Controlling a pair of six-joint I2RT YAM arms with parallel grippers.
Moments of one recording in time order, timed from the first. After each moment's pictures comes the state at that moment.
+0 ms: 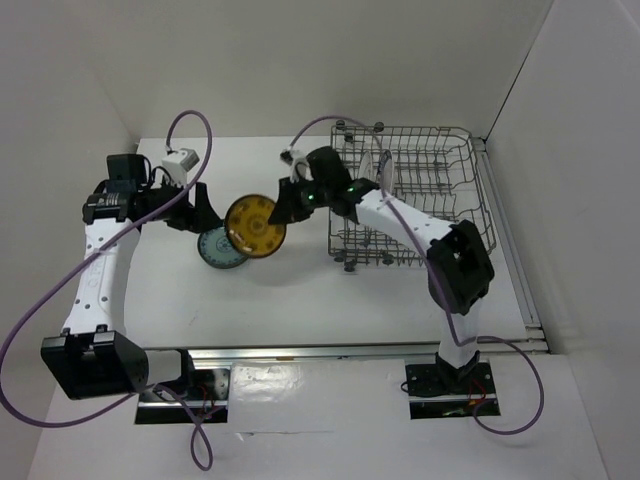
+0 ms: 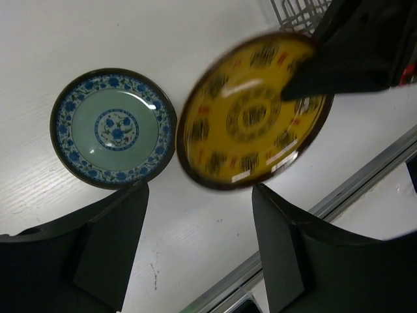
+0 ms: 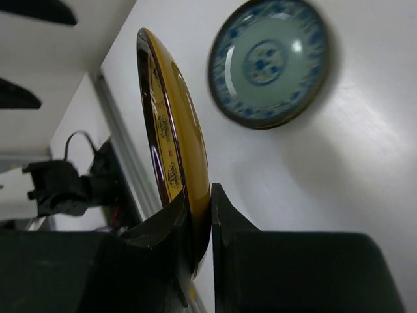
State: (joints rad) left arm 0.15 1.28 1.32 -0.91 0.67 0.23; right arm 0.66 1.87 1.56 -0.22 -0.54 0.40
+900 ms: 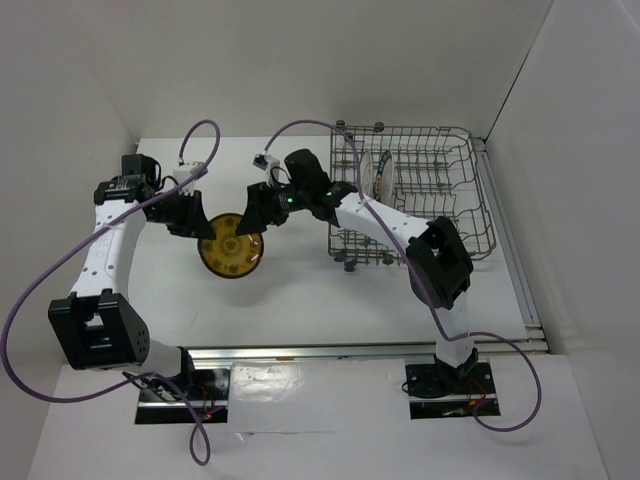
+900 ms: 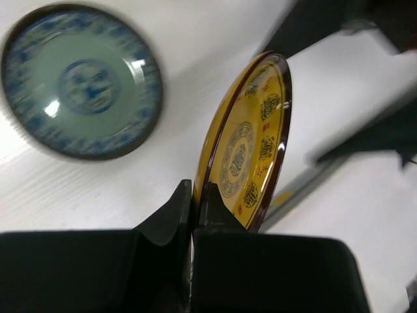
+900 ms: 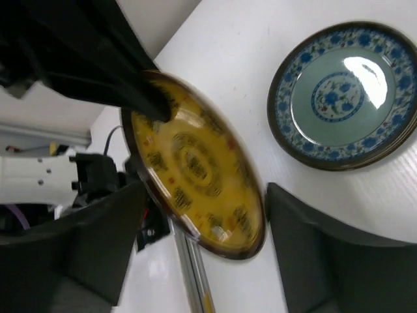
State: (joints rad) left arm 0.15 1.42 1.34 -1.07 0.70 0.33; right arm 0.75 2.01 1.66 -0.10 -0.73 0.46
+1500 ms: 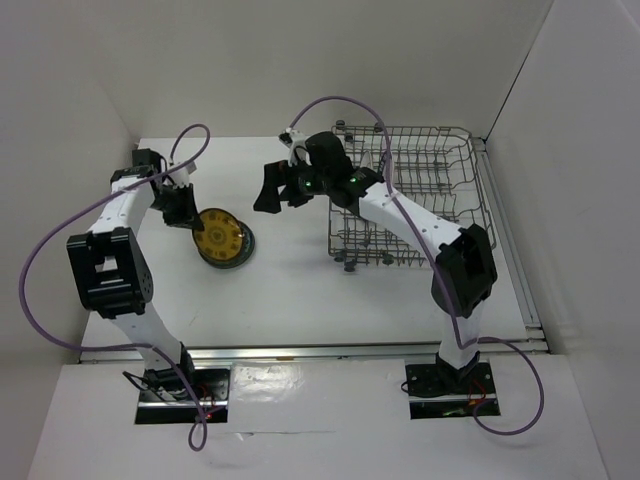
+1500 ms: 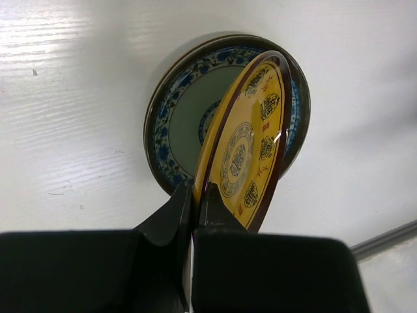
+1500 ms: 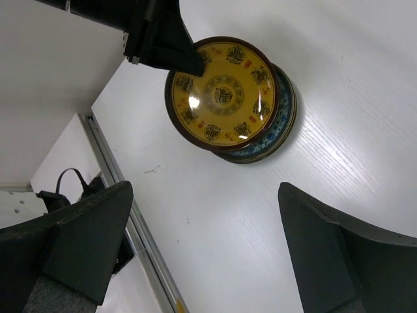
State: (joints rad) left arm 0.22 1.78 1.44 -0.88 0.43 0.13; right arm 0.69 1.88 1.69 -0.27 -0.45 0.38
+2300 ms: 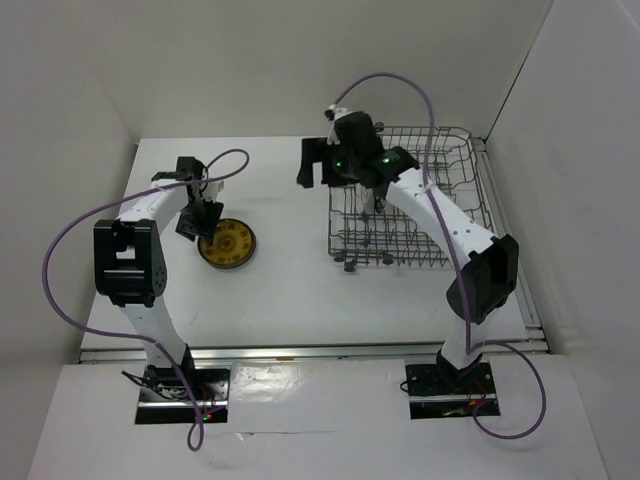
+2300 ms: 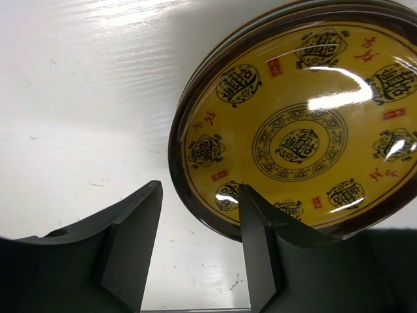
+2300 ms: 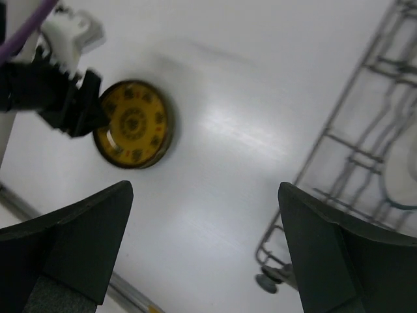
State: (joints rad) left arm 0.04 1.87 1.40 -0.84 0.01 0.18; right arm 0.63 1.78 1.77 -0.58 -0.11 0.38
